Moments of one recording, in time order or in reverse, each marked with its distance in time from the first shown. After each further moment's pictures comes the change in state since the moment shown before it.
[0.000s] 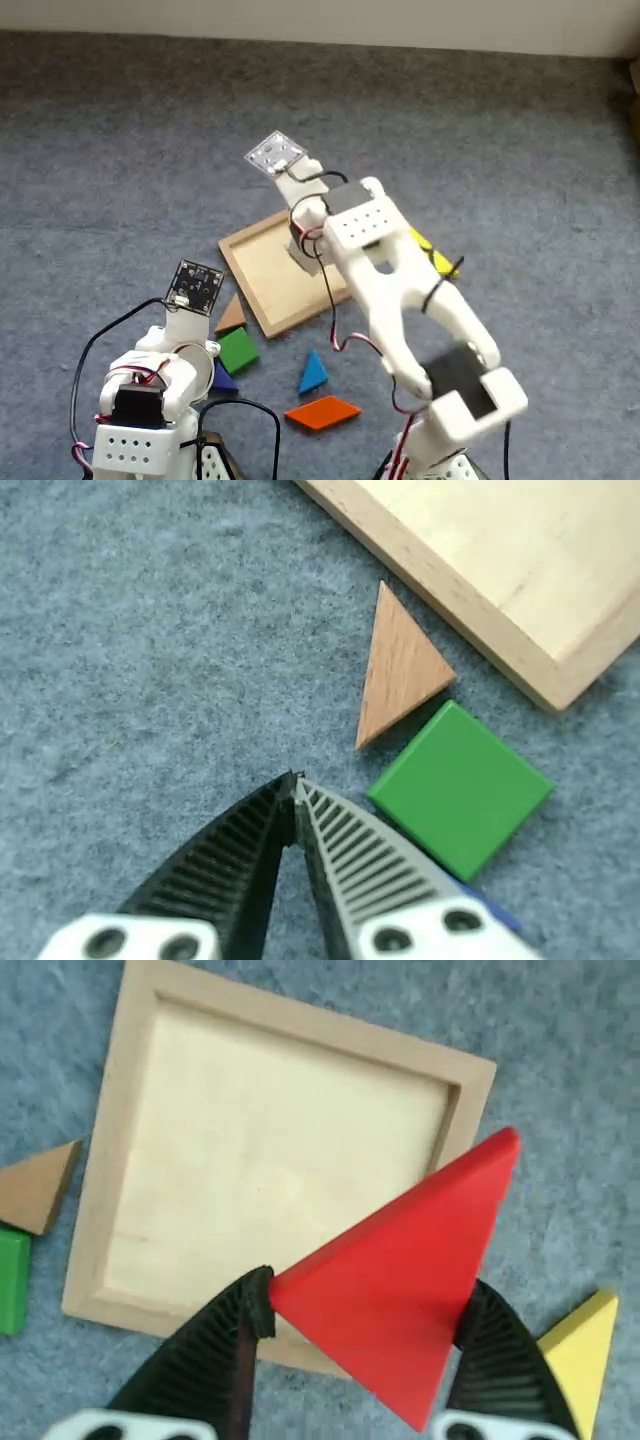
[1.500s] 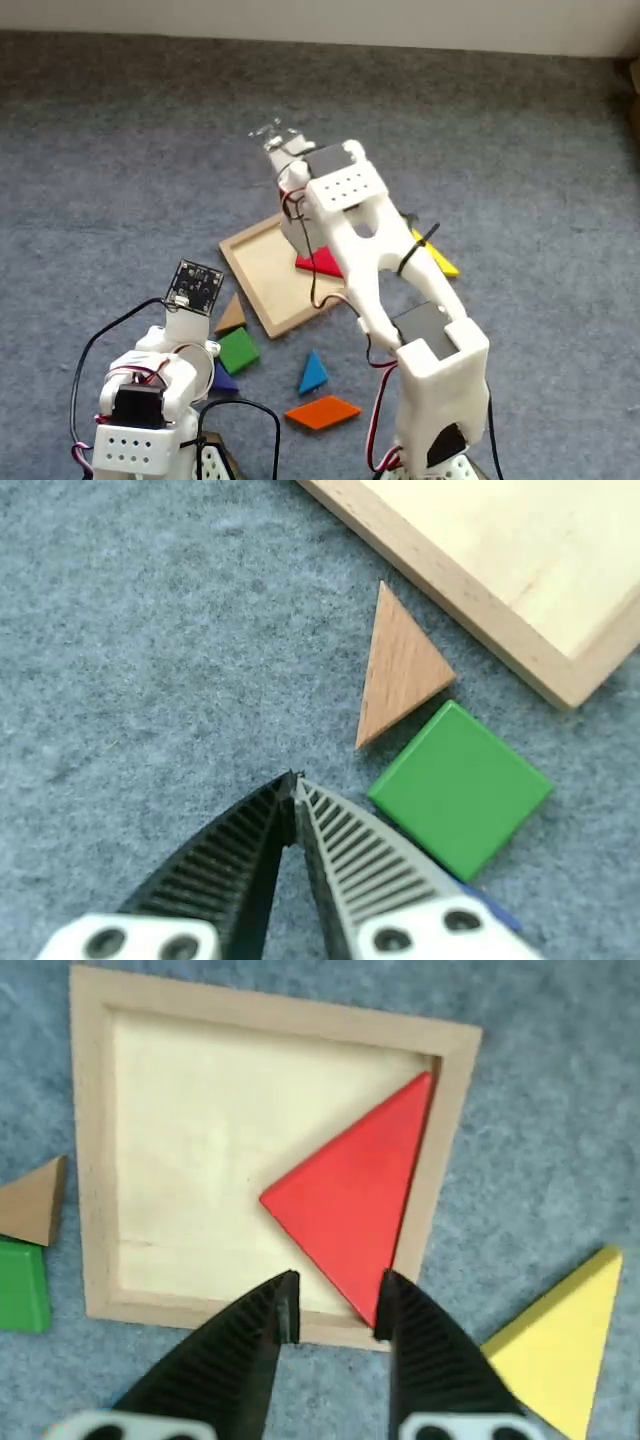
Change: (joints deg) left arm 0.0 0.0 0.0 0.0 0.0; right arm 1.8 14.4 -24.7 19.6 -5.3
